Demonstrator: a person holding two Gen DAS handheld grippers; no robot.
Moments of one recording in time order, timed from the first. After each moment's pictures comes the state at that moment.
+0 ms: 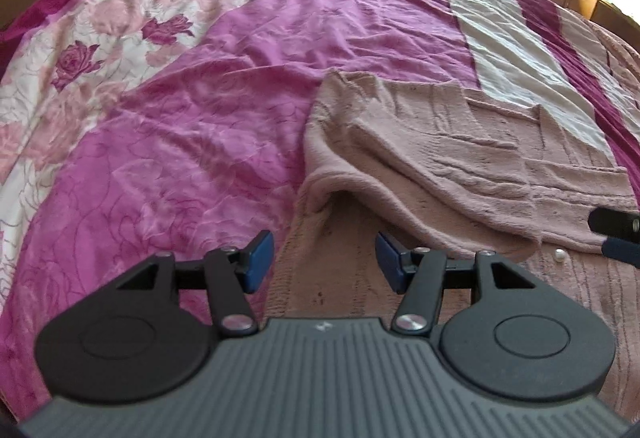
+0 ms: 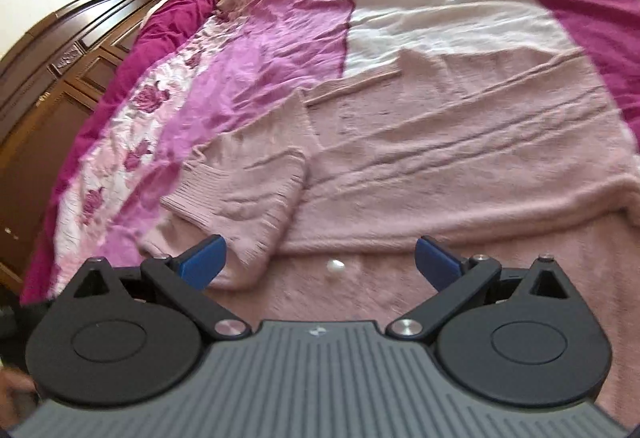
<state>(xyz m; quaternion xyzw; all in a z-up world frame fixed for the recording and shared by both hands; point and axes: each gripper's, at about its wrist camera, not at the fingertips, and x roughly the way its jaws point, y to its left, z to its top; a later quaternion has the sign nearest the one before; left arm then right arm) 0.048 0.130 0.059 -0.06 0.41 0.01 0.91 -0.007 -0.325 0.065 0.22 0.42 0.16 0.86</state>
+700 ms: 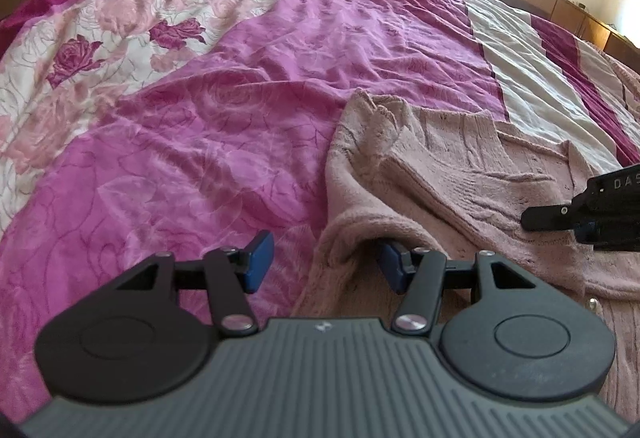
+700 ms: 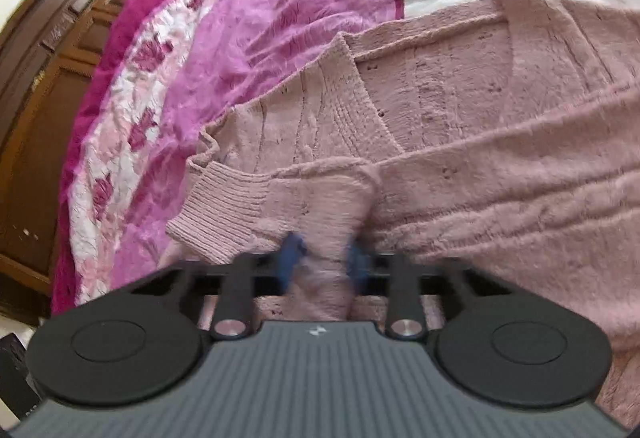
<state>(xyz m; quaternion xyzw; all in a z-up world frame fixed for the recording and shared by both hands) 0.079 0.145 0.035 -0.09 0.37 0.03 0.92 0.110 -0.257 0.040 0.22 0.52 0.20 0.80</state>
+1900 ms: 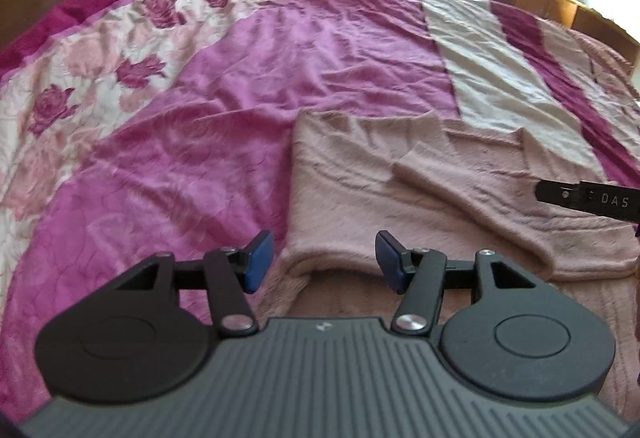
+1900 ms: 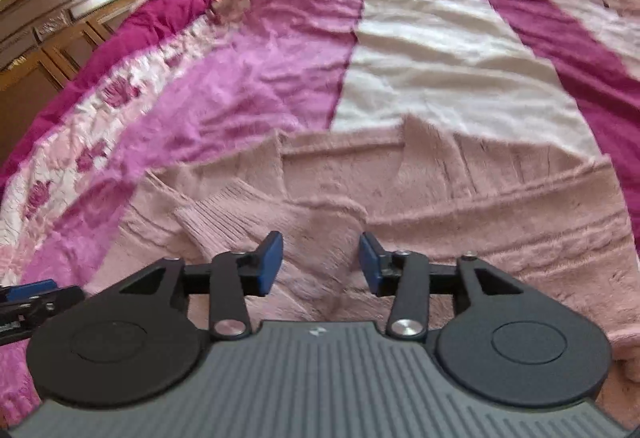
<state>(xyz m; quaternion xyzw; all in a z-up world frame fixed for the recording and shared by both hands) 0.071 0.113 0.068 -0.04 0.37 -0.02 0.93 0.051 -0.292 0.070 0.10 0.36 0.13 0.92</state>
